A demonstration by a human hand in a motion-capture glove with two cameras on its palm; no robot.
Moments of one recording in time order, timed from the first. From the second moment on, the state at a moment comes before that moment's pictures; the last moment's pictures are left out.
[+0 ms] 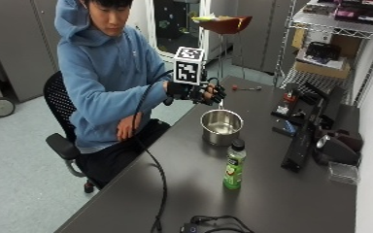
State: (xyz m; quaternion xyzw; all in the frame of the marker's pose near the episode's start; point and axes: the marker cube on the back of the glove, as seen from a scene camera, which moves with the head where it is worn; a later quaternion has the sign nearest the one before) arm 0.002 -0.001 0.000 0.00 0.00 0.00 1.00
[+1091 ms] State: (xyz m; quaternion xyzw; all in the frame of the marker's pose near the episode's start) arm 0.128 0.001 0.002 0.00 0.02 0.03 1.00
